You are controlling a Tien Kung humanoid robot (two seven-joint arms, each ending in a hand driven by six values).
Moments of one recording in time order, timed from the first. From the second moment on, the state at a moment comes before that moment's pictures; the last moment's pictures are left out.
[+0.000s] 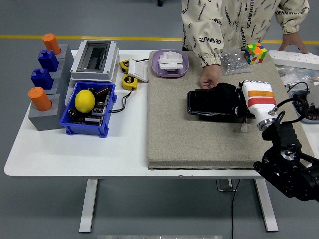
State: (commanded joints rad) left arm -0.04 0.21 -1.42 -0.23 1.09 0.01 0.15; right arm 0.60 -0.25 0.62 0.90 -2.07 -0.65 -0.30
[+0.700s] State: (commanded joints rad) left arm -0.04 0.21 -1.42 -0.23 1.09 0.01 0.15; right arm 0.53 -0.32 0.71 0.89 -2.09 -0.65 -0.30
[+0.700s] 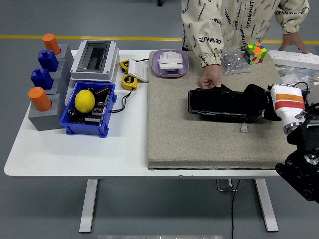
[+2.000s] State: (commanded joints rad) left arm -0.05 0.21 -1.42 -0.23 1.09 0.01 0.15; right arm 0.57 -0.25 0.67 0.90 -2.09 -0.64 -0.30
